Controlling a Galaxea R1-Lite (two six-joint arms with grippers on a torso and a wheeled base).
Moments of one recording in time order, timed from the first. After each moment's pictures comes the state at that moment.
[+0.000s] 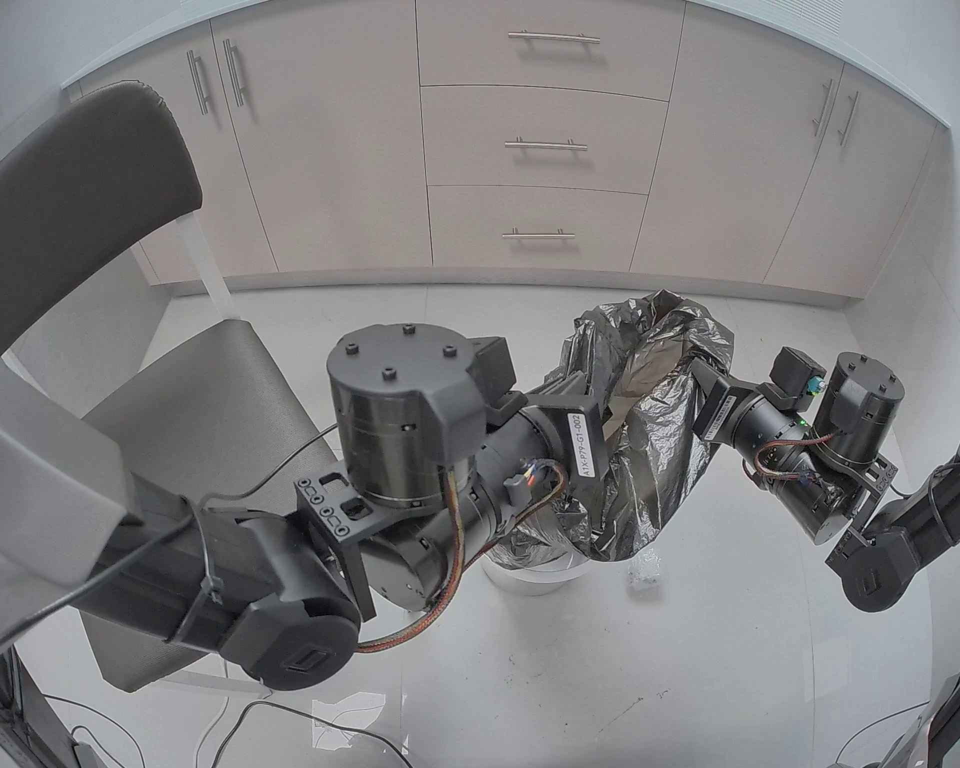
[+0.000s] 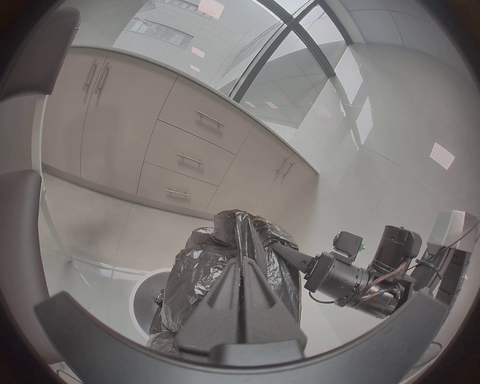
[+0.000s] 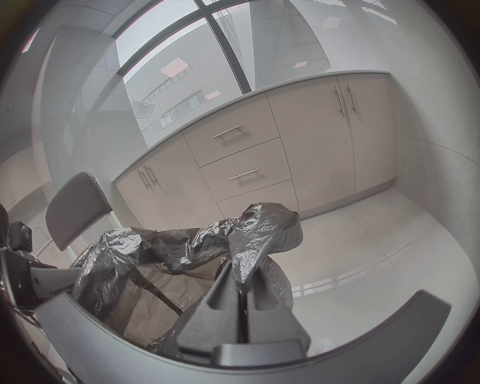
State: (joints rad) left arm -0.89 1.94 -0.99 -0.94 0.25 -0.32; right arm 0.46 1.83 -0.60 -1.30 -0.22 0.27
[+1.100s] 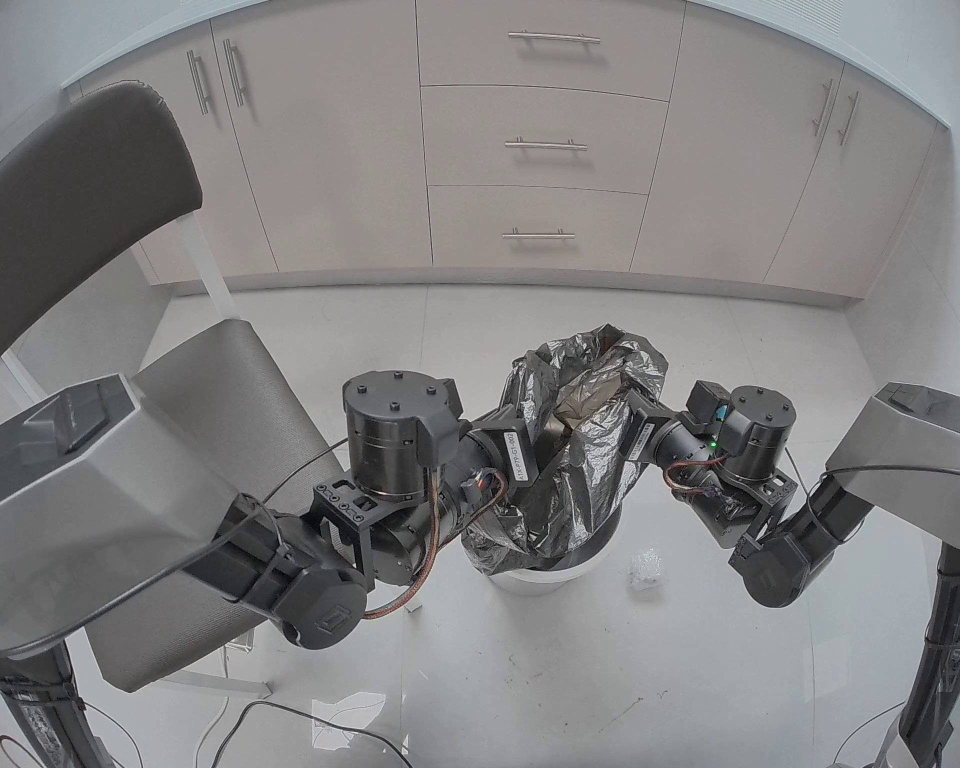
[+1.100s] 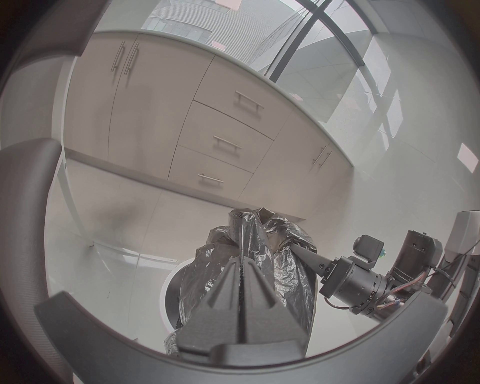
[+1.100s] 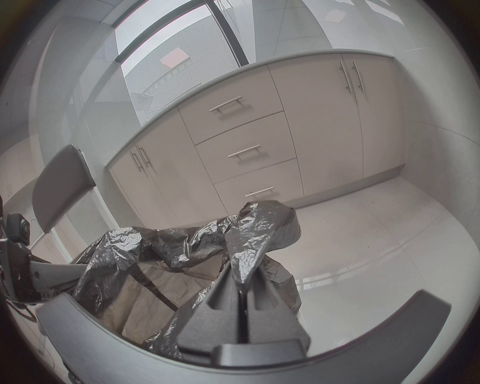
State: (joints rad) left arm -0.74 2.10 -0.97 -1.01 0.24 -0.37; right arm 0.46 2.18 -0.80 -1.41 -0.22 0.26
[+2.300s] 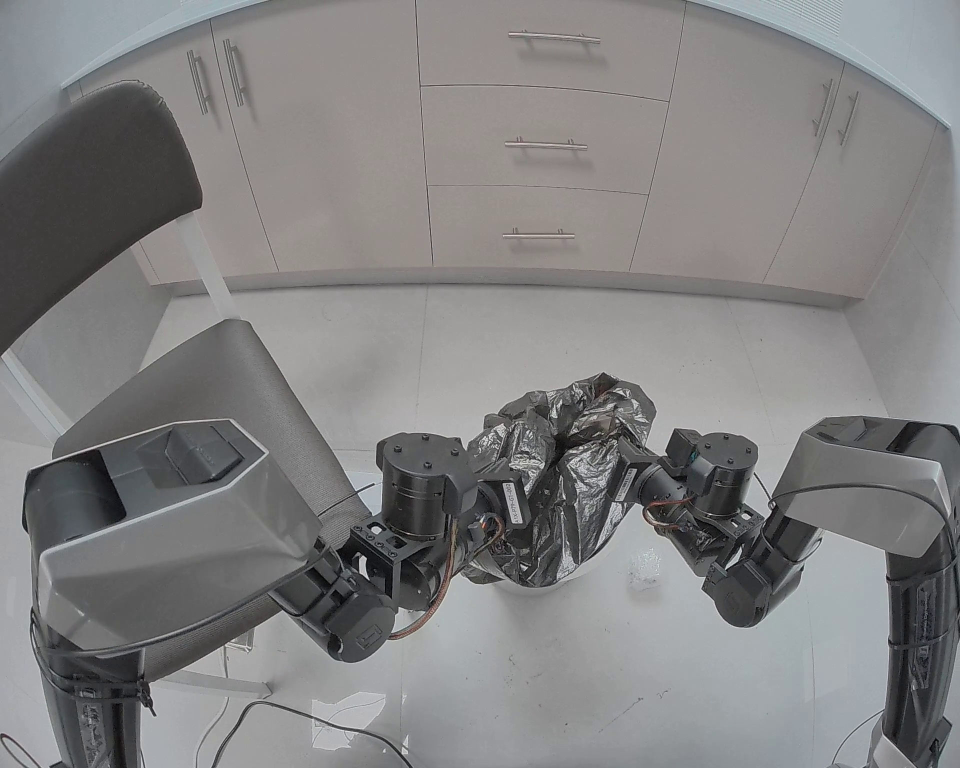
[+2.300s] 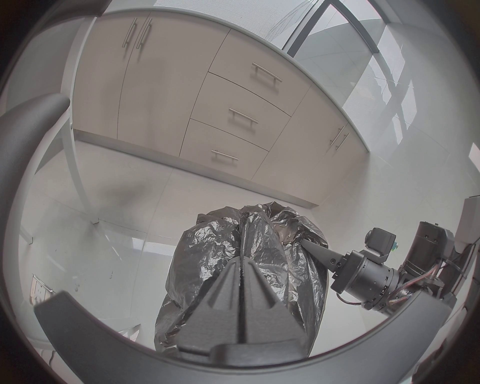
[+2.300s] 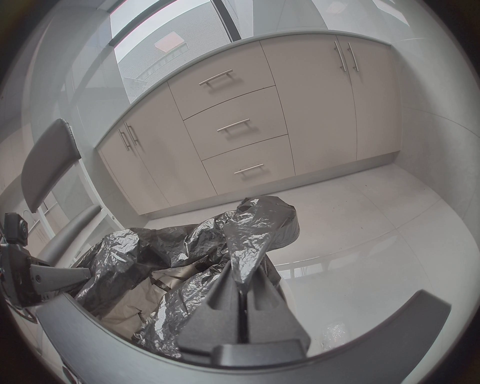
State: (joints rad) left arm -0.71 2.29 -0.98 -1.09 0.24 -0.41; right arm 0.44 2.37 -0.83 -1.49 -0.23 0.26
